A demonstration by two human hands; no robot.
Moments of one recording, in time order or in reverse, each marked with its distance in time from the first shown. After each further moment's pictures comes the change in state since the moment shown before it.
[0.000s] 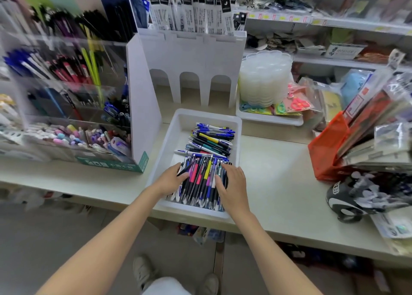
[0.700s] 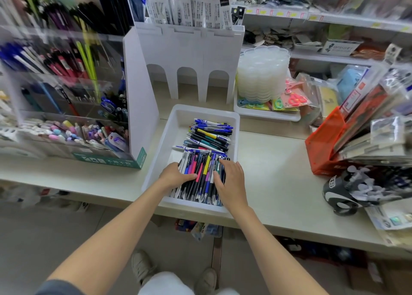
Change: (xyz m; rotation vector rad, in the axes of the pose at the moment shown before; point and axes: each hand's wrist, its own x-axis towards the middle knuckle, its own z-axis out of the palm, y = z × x) left_hand 0.007 0.006 0.013 -0.013 0.055 -0.185; right_hand 0.000 0.001 0.002 -0.036 0.014 -0.024
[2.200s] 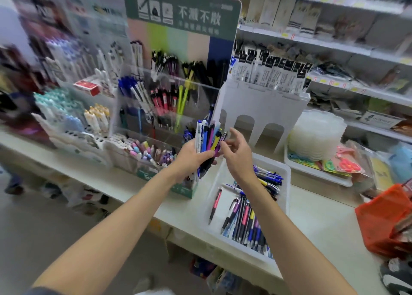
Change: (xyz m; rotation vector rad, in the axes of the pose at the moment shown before) left_hand -0.068 0.008 -0.183 -0.668 0.159 0.536; right_hand 0.104 -0.223 0.019 0.491 -0.103 -0.143
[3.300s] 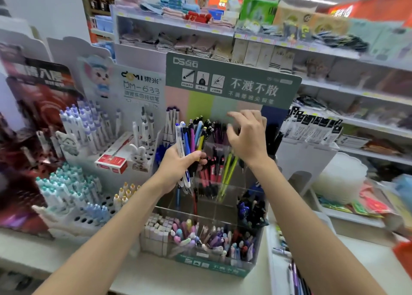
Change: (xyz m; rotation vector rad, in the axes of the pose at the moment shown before) left_hand 0.114 0.056 -0.233 -0.239 0.012 0.127; right_hand 0.193 -0.134 0.132 -0.871 0.411 -0.527
